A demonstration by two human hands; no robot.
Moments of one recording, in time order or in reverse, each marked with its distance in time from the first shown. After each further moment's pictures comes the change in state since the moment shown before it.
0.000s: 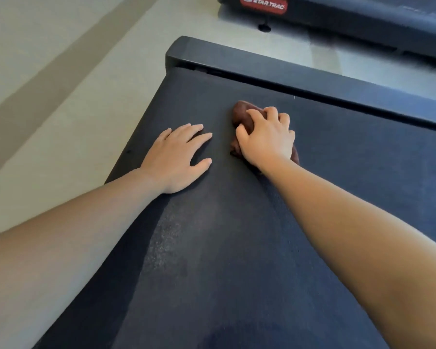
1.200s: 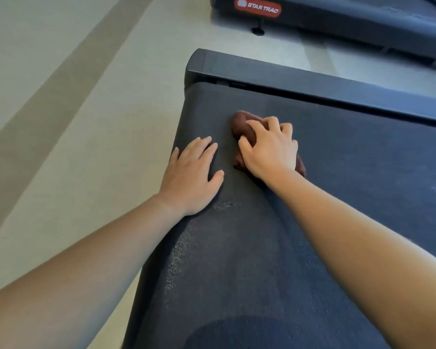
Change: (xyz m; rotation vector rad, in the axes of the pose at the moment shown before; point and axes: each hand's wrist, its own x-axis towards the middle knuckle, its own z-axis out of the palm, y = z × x) left_hand -0.010 -0.059 -0.005 -0.175 0.027 -0.038; right_hand -0.006 -0.083 0.012 -0.050 0.007 0.037
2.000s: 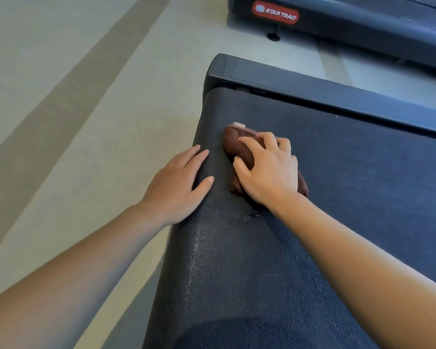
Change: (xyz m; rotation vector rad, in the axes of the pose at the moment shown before) left_hand -0.022 -0.050 -0.016 -0.181 -0.008 -0.041; right_hand -0.024 -0.039 0.002 0.071 0.033 -0.134
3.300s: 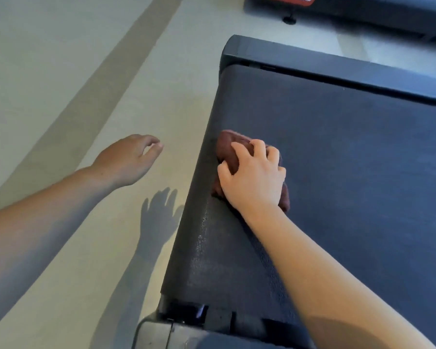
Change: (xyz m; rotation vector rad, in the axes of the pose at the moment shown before) left_hand -0.088 -0.038 -0.079 0.152 -0.063 -0.278; right_hand -0.111 -0.070 -0.024 0.062 -0.117 0.146
